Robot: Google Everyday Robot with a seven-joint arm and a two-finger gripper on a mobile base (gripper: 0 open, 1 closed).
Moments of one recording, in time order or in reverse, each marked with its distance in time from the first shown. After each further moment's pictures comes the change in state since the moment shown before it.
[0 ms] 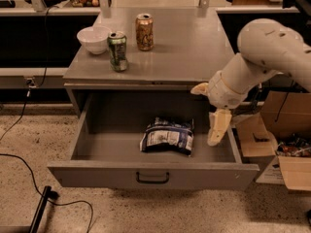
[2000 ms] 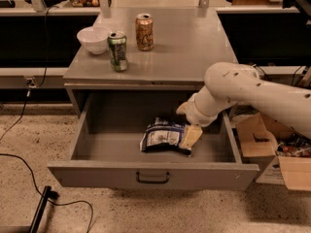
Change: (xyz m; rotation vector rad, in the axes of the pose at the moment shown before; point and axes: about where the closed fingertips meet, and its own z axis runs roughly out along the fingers) arm 0.000 -0.029 0.109 0.107 0.036 0.067
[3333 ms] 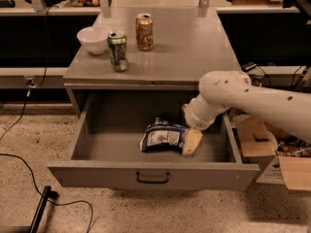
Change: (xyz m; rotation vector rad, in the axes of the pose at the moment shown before) arm 0.025 -0.007 0.030 0.009 0.073 0.077
